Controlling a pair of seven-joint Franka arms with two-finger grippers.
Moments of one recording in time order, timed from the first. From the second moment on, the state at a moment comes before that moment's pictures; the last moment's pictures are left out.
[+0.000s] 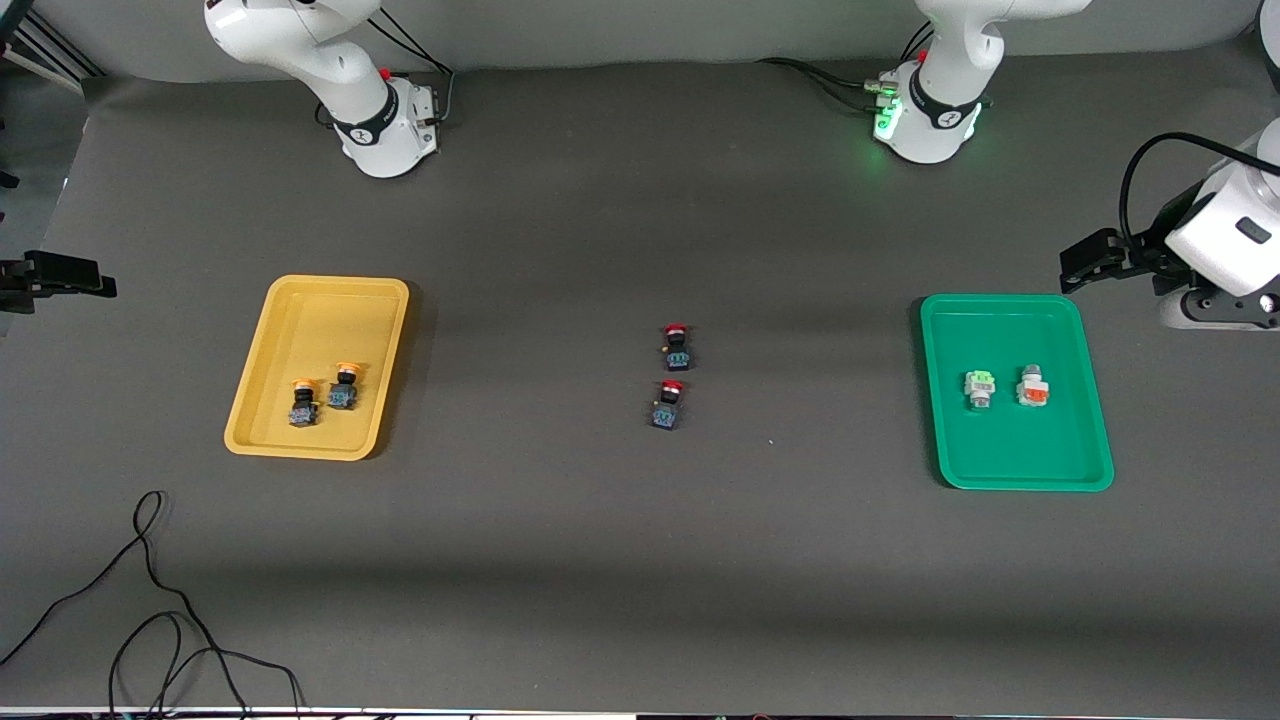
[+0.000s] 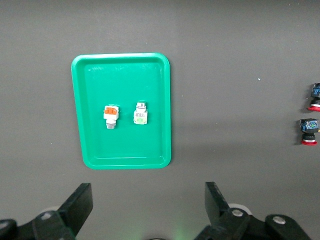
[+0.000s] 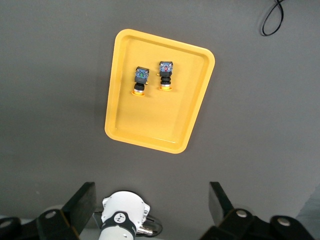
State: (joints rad) left arm -0.05 0.02 -0.03 -1.59 0.00 1.53 -0.04; right arm 0.39 0.31 -0.67 -1.23 0.11 1.20 -0.43
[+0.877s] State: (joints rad) left arm -0.05 0.02 -0.03 -1.59 0.00 1.53 -0.04; right arm 0.01 -0.06 -0.11 -1.70 -0.03 1.58 -0.21
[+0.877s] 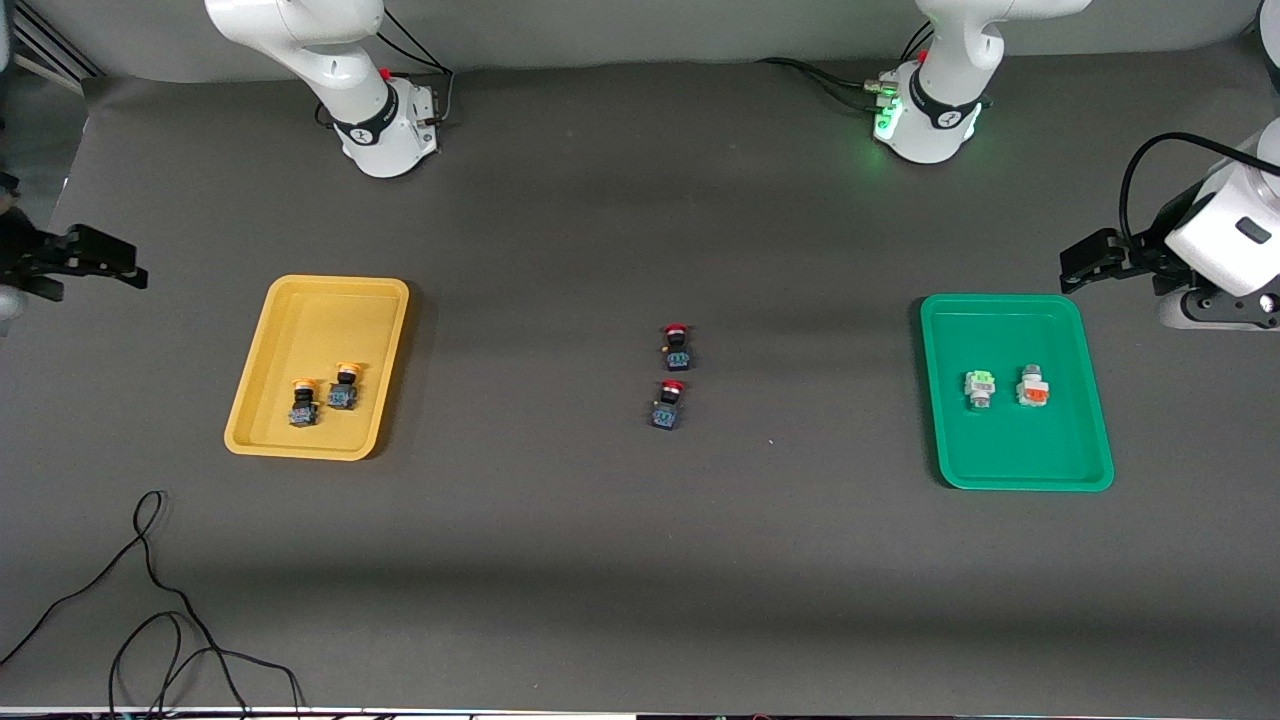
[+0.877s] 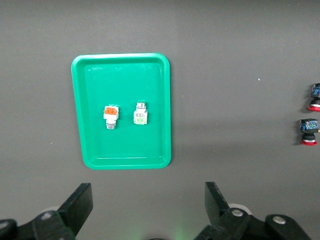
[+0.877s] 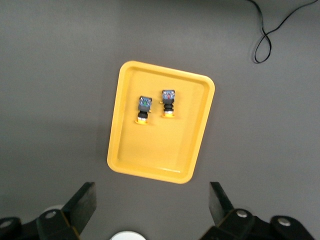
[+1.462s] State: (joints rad) left arm -0.05 0.02 -0.03 -1.59 0.00 1.53 -0.04; right arm 0.01 -0.14 -0.12 -1.71 -0.06 1.63 -0.17
